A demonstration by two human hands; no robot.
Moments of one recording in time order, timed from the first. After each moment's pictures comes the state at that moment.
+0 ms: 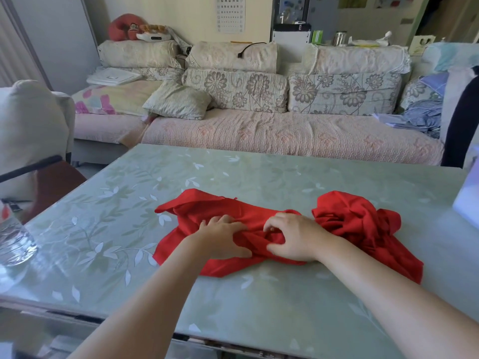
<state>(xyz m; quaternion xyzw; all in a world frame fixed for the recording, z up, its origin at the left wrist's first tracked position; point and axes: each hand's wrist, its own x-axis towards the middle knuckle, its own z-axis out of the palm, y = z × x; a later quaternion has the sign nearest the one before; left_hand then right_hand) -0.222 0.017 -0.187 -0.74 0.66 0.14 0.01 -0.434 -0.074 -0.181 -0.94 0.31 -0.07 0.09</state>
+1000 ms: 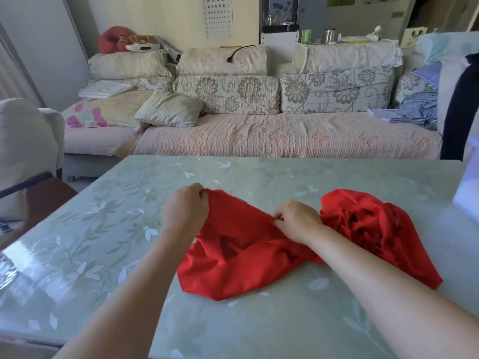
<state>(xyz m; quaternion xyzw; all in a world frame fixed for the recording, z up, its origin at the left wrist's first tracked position) -0.206 -0.018 -0.138 -0.82 0.48 -0.10 -0.30 -0.431 -0.133 -0.184 -0.88 0.47 -0.10 0.07</state>
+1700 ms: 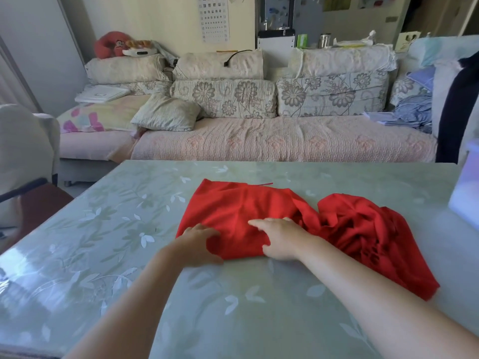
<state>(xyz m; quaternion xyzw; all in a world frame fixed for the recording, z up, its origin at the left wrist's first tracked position) -0.185 -0.014 -0.200 -0.76 0.63 0.15 -0.04 -0.421 -0.120 -0.194 -0.94 0.34 -0.01 0.10</state>
